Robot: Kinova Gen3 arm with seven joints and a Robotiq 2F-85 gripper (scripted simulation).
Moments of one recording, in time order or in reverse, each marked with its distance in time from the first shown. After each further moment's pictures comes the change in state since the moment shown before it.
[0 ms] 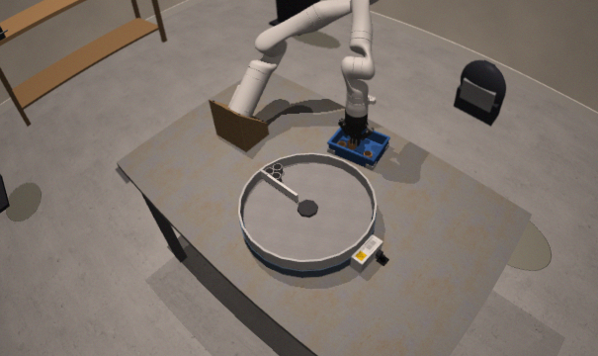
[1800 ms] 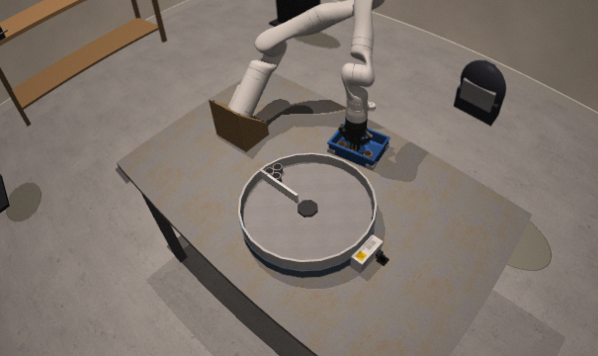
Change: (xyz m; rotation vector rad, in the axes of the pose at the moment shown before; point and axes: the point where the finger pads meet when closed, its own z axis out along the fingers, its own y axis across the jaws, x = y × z) arm 0.000 0.000 0.026 0.001 0.000 0.000
